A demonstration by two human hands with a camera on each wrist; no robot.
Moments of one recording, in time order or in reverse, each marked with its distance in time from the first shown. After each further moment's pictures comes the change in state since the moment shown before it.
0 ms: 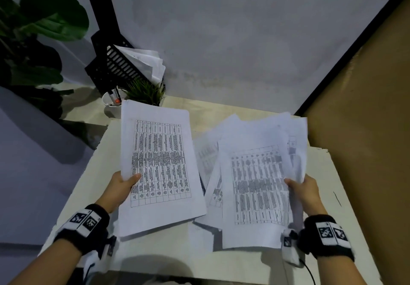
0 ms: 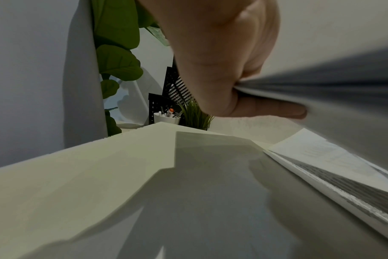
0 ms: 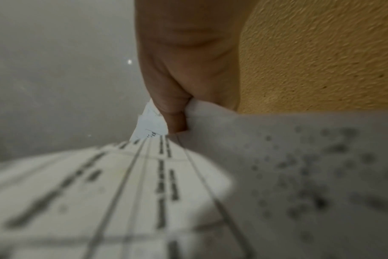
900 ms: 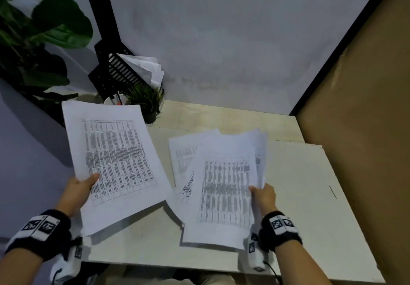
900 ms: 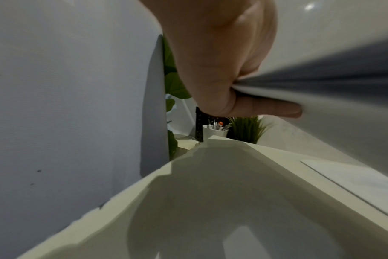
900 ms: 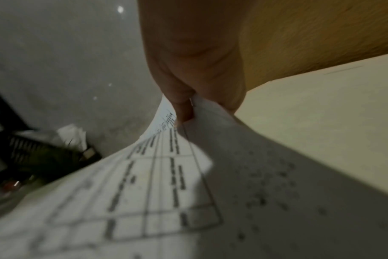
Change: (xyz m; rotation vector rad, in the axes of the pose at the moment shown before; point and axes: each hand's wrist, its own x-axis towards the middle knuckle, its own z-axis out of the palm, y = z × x) left_hand -0.023 -0.007 -0.075 -0.080 0.274 -0.037; right_hand -0.046 0.021 0.086 0.123 -0.089 0.143
